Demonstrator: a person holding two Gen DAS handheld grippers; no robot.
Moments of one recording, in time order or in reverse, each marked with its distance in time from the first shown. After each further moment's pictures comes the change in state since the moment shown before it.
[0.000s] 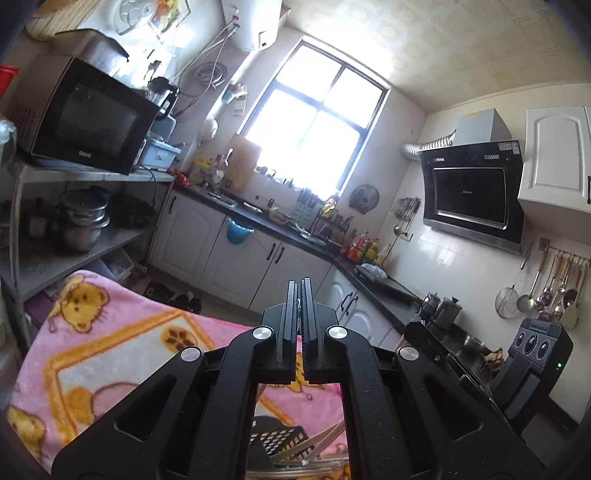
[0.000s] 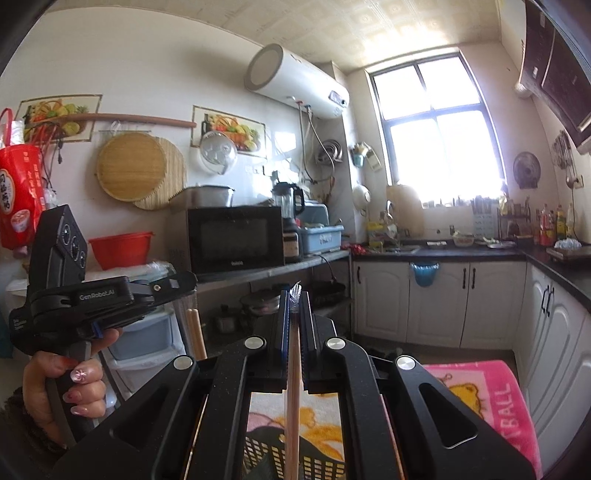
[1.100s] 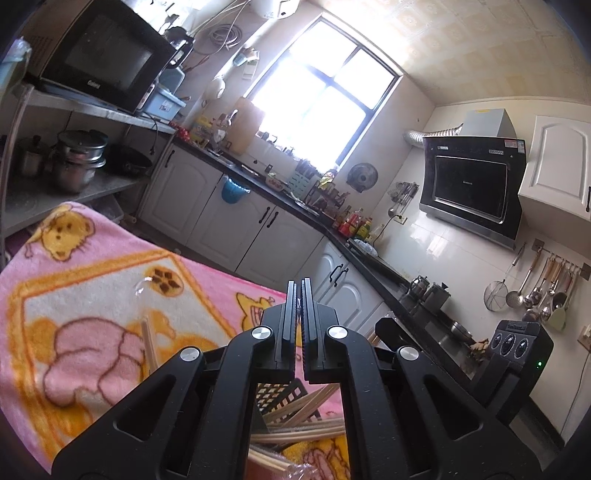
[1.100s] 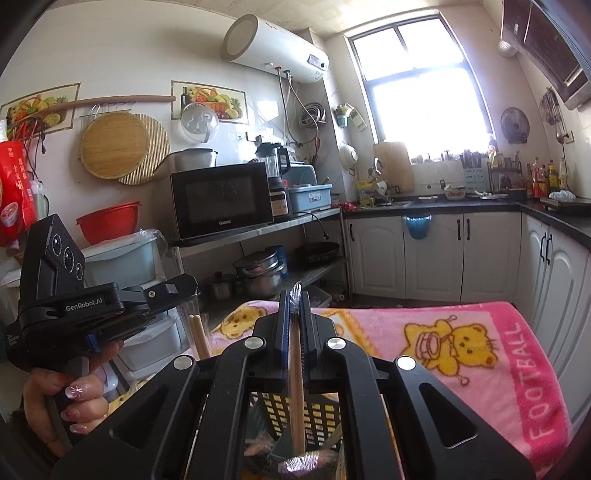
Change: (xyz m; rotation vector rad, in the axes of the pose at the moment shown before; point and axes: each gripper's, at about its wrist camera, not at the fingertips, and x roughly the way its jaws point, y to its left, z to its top) left arm 0.021 0.026 -0.069 -0.115 0.097 -0.048; right arm 0.008 -0.009 -0.068 0.084 0.122 -0.020
